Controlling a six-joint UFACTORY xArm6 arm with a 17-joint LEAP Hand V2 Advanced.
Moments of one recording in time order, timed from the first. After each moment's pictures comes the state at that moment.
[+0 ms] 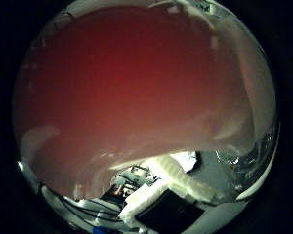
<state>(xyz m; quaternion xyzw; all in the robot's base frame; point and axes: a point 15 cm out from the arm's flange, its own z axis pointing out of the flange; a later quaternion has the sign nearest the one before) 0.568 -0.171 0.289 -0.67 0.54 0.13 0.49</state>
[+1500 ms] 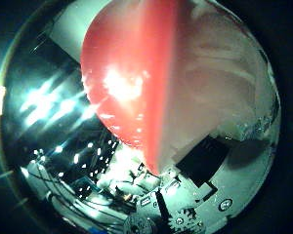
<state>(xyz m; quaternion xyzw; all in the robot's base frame) 0.535 -0.112 0.359 -0.63 0.51 0.19 0.56</state>
